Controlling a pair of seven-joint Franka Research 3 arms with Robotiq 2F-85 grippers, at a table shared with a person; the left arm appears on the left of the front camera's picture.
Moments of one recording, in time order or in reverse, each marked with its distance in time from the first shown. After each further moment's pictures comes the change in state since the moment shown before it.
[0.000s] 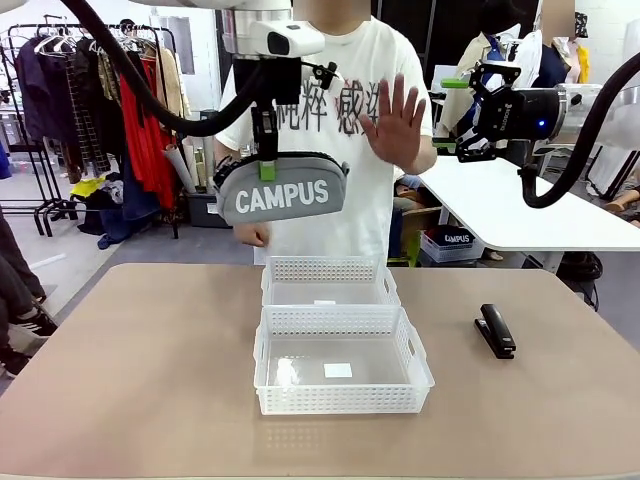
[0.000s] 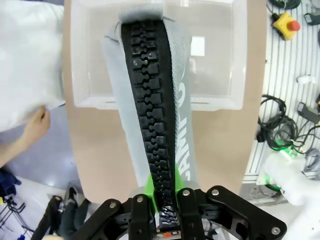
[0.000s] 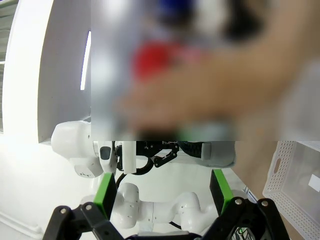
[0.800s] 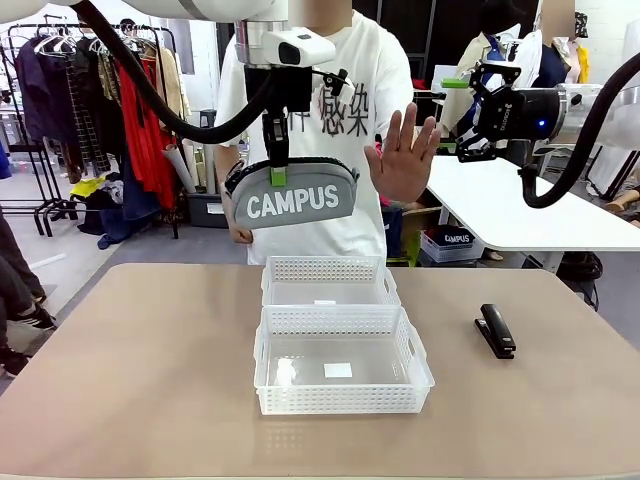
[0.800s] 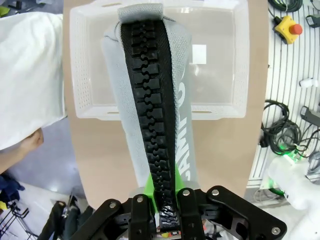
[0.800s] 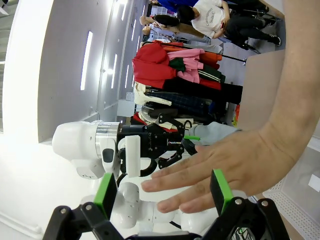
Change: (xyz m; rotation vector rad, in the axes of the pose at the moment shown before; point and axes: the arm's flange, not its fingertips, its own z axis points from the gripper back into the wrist) left arm 0.011 0.000 -0.009 0.001 -0.012 -0.018; right arm 0.000 0.000 0.000 0.000 0.000 0.000
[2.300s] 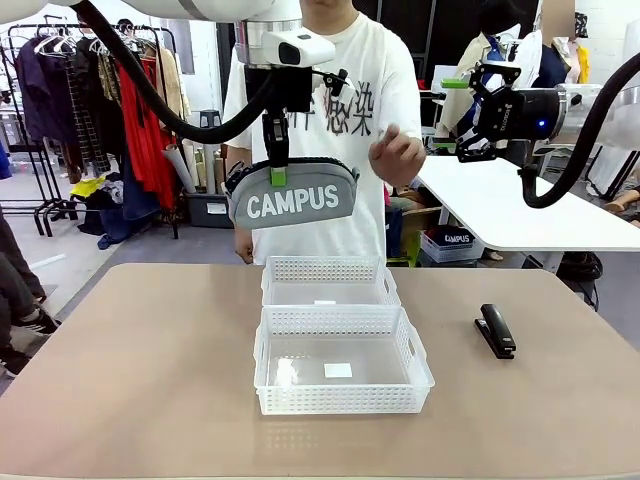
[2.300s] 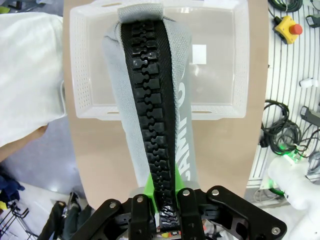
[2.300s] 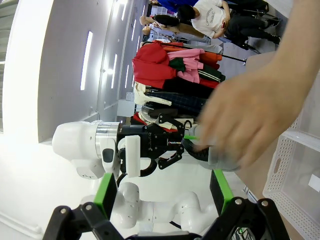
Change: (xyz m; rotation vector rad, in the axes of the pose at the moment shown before) left arm 0.000 0.000 0.000 0.000 0.000 0.000; right arm 0.000 0.000 0.000 0.000 0.000 0.000
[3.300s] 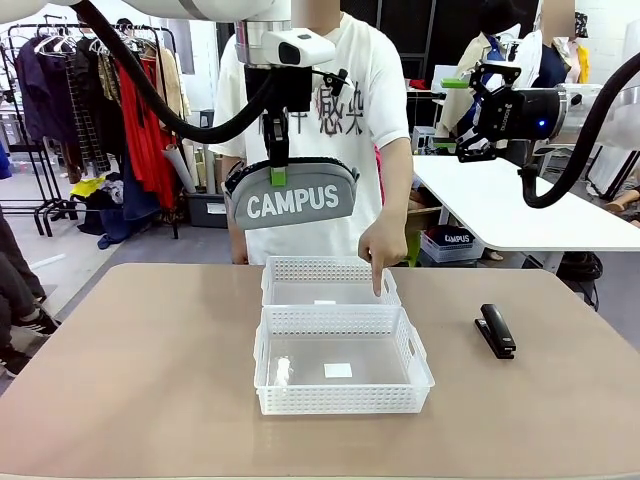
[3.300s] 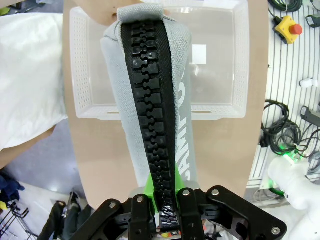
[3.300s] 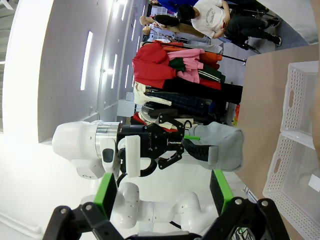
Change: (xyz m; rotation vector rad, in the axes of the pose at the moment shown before) left arm 0.000 0.000 0.000 0.000 0.000 0.000; right arm 0.000 0.000 0.000 0.000 0.000 0.000
